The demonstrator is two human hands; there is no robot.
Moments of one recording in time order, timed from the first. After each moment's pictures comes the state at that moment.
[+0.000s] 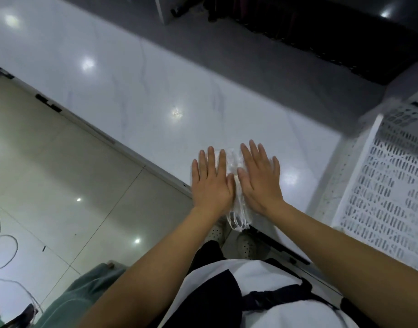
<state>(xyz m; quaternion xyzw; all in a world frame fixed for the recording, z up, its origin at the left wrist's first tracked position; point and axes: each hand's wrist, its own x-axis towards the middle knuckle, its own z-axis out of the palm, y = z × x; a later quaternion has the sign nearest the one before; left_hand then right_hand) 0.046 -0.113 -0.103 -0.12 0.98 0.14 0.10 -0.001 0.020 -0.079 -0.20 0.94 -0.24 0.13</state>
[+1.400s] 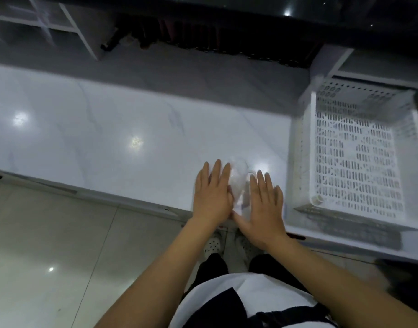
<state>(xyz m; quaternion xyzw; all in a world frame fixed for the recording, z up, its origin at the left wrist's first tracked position) 0.036 -0.099 -0.094 0.09 0.97 0.17 0.13 0.085 0.043 -0.087 -0.03 0.98 -0.17 0.09</state>
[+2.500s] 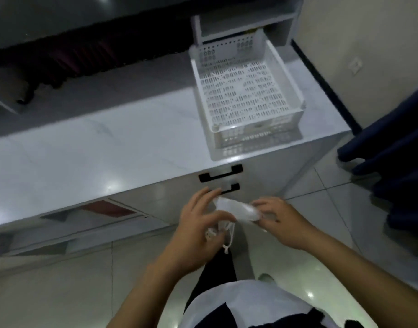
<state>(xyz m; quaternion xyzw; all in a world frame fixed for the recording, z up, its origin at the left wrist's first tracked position) 0.239 -0.077 -0.005 0.40 0.84 0.32 0.18 0.322 0.154 -0.052 0.10 0.90 -0.42 0.10</state>
